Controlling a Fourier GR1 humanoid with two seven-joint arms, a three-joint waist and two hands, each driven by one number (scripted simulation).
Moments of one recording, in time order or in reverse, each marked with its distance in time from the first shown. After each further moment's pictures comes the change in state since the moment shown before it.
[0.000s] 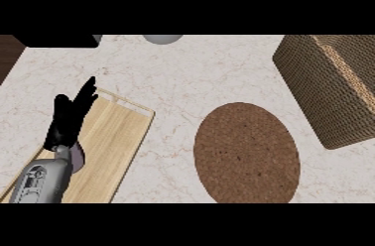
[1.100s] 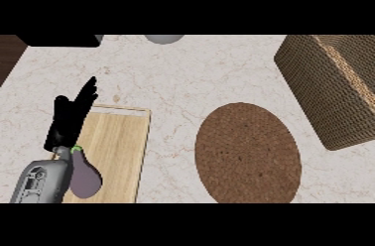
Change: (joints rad) left arm 0.007 -0.010 0.001 -0.017 -0.006 -0.005 -0.001; right arm 0.101 -0.092 -0.104 0.541 0.016 -0.232 -0.519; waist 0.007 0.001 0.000
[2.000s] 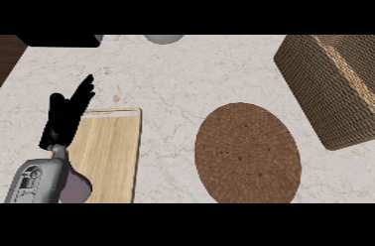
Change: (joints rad) left arm -0.008 0.014 0.011 -0.014 0.006 -0.017 0.018; right arm -0.008 -0.013 -0.248 0.195 -0.172 -0.297 -0.150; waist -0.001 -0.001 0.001
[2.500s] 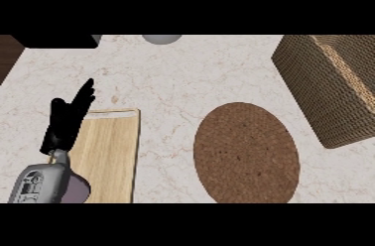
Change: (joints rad) left arm 0.032 -0.016 -0.007 -0.024 -0.009 0.013 0.002; right arm 0.102 -0.216 -0.172 0.099 -0.136 0.067 -0.023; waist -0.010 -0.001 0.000
